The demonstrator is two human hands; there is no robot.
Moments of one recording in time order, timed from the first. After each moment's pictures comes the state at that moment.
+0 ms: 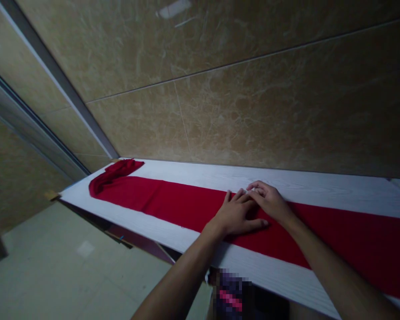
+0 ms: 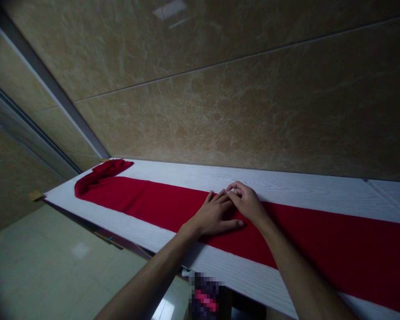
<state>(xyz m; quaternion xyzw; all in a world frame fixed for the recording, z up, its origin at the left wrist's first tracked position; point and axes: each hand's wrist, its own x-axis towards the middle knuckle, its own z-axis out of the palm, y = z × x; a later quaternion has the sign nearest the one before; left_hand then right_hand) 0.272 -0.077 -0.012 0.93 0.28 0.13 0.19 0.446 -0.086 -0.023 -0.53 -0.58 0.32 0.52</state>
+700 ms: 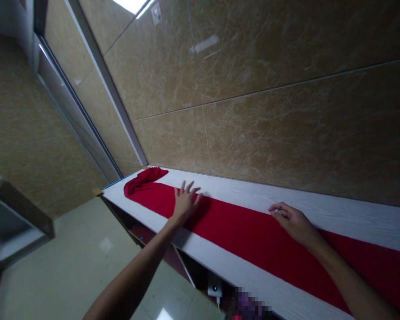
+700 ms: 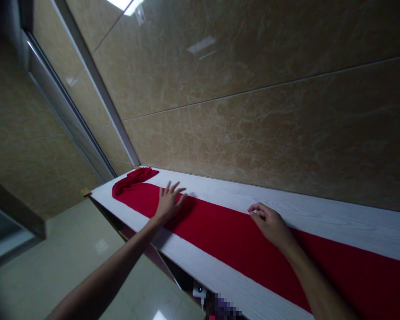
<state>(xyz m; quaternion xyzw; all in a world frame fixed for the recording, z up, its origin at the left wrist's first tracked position) 0.097 -0.014 0.011 0.75 0.64 0.16 -0.05 0.457 -0.088 -0.022 -0.56 -0.60 0.34 0.46</state>
